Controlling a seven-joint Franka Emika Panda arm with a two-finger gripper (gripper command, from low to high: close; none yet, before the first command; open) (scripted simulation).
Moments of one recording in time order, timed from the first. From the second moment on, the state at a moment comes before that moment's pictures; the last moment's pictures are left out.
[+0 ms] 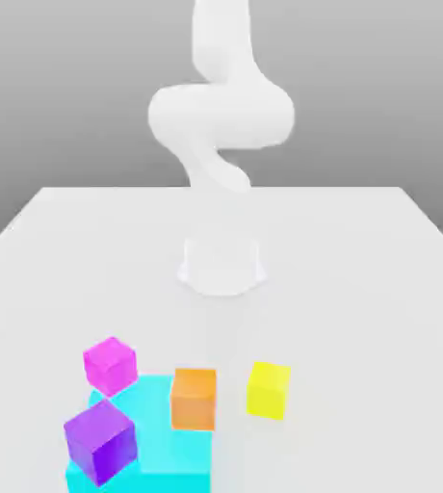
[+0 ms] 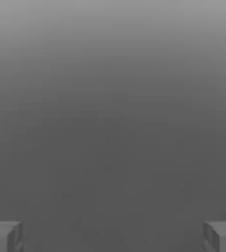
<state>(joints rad) -0.02 -0.73 0.04 -2.36 -0.01 2.35 0.85</state>
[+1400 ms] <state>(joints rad) 0.05 0.21 0.10 -2.82 -0.16 3.03 1.38</state>
